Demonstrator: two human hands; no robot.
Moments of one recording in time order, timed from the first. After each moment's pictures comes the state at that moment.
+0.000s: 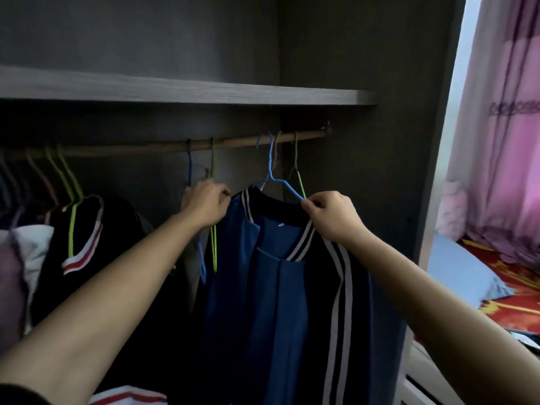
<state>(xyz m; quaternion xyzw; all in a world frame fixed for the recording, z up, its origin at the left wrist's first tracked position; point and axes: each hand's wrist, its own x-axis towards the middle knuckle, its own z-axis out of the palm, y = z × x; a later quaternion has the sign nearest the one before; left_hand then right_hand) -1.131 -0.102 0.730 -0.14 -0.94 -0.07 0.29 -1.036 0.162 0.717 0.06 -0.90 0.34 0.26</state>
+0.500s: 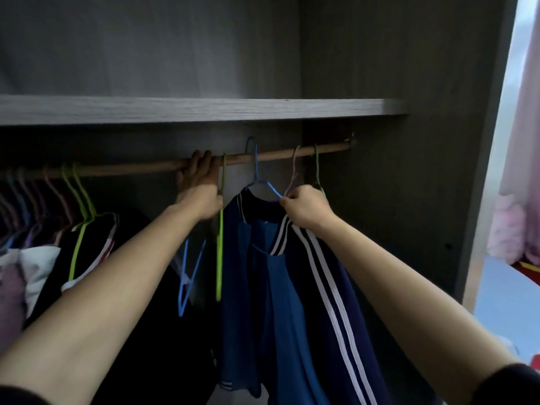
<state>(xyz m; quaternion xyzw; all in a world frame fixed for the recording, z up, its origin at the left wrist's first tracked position) -1.157 -0.115 0.776 -0.03 -0.94 0.01 0.34 -1.116 0.117 0.756 0.07 -0.90 0.39 0.17</state>
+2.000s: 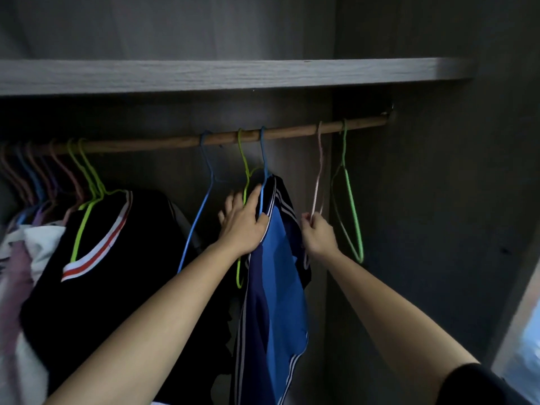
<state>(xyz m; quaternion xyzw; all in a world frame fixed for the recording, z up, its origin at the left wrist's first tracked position) -1.158 -0.063 0.673 0.00 -0.95 -0.19 0.24 -1.207 0.110 0.623 0.05 -0.83 0.55 0.11</state>
